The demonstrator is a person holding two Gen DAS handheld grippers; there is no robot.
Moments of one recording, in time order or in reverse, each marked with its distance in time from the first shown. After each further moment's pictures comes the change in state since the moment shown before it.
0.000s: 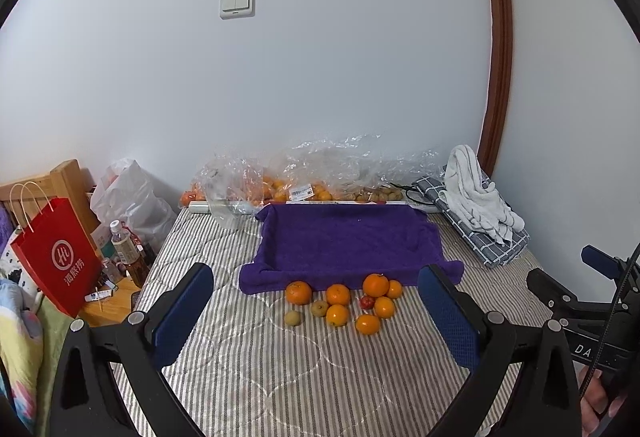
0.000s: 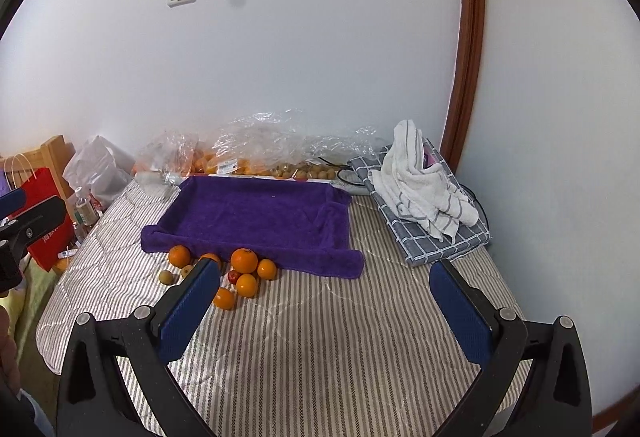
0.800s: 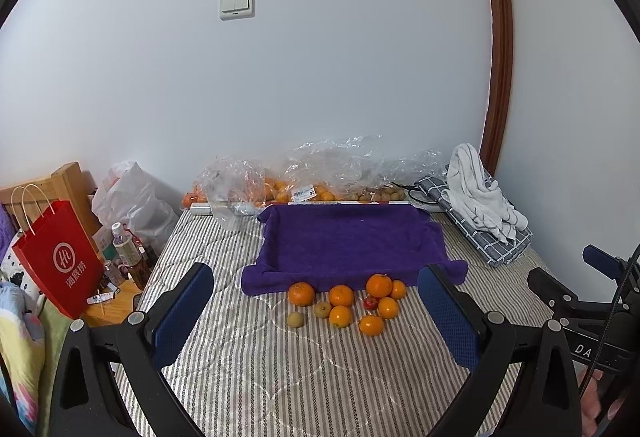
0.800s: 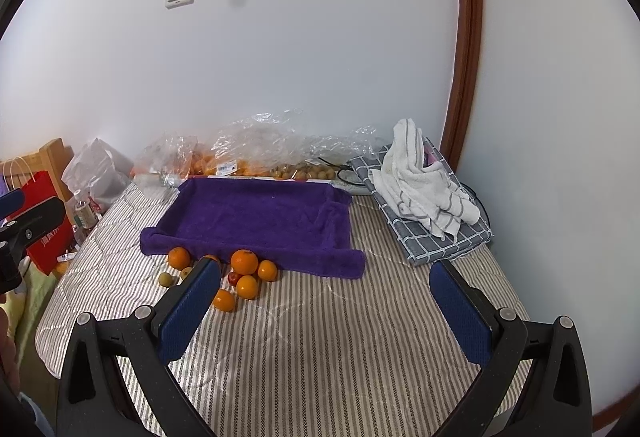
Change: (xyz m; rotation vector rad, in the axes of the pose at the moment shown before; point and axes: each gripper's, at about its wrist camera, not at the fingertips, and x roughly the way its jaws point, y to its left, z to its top) left arm 0.004 -0.001 -0.004 0.011 -0.005 0.011; right arm 0.002 0.003 -0.004 0.009 -0.011 -0.003
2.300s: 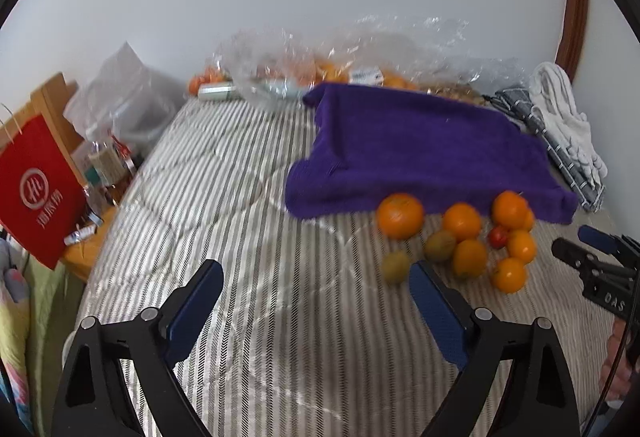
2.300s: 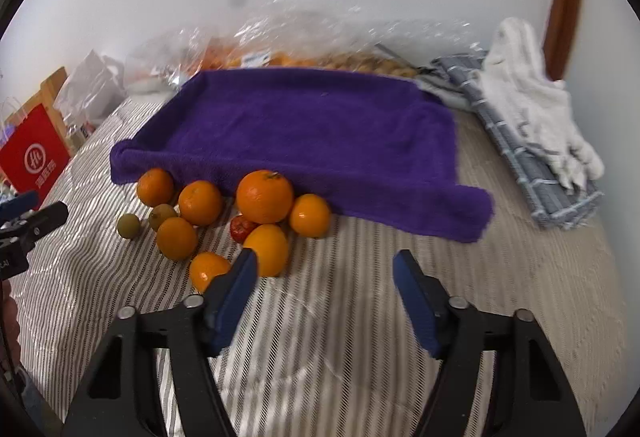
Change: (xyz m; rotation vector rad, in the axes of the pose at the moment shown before) left arm 0.181 0.086 -0.089 -0.057 0.299 0.037; right arm 0.198 0.062 -0.054 -0.081 0.284 0.161
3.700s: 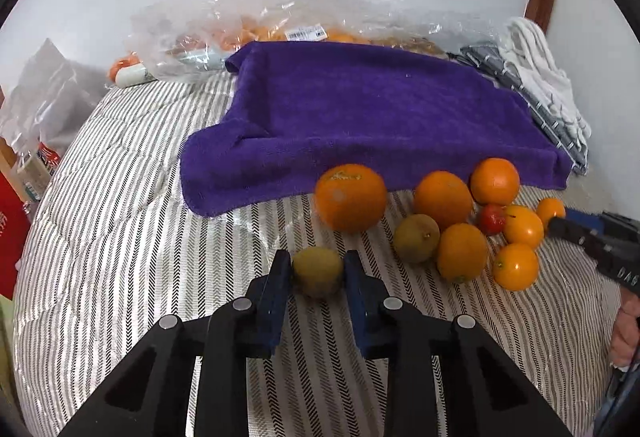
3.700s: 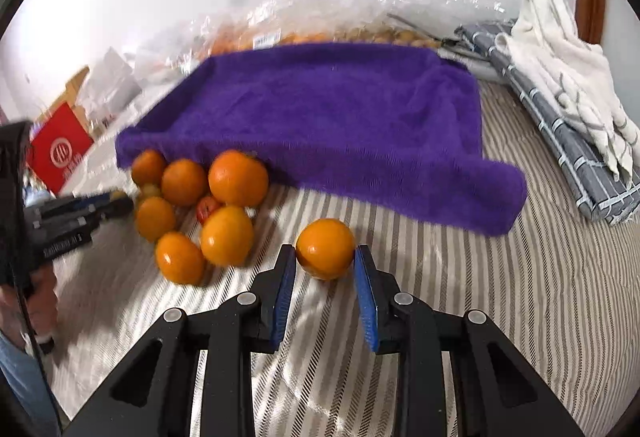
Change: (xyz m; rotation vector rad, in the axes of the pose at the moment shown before) left arm 0.062 -0.036 -0.005 0.096 0.060 -0.136; right arm 0.036 -0.041 -0.015 -0.008 0.046 0.155
